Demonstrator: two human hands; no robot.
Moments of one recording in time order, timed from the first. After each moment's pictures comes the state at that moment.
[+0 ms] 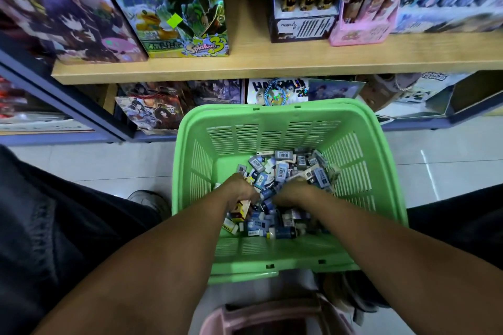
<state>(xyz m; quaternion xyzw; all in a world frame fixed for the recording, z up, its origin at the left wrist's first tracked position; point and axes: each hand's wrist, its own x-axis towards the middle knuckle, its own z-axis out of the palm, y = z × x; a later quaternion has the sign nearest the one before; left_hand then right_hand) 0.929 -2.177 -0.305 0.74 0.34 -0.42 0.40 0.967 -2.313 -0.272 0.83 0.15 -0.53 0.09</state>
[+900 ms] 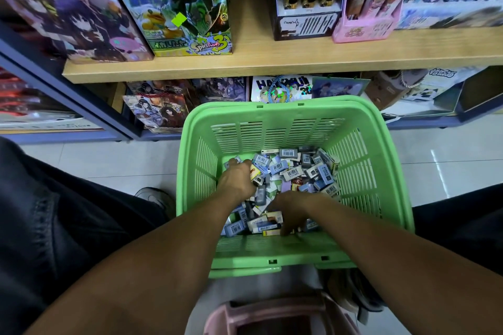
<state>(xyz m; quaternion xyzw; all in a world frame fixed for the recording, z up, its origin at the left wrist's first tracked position) 0.924 -2.169 -0.307 0.91 0.17 -0.28 0.24 0.955 -2.326 -0.313 0.77 0.32 -0.56 0.04</state>
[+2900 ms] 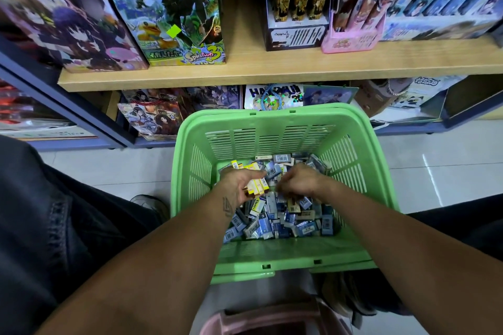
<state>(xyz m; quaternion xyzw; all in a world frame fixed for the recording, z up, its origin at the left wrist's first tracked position) 0.942 -2.187 -0.279 0.49 0.50 -0.24 0.68 0.991 -2.355 -0.289 0.84 0.08 -0.47 -0.27</state>
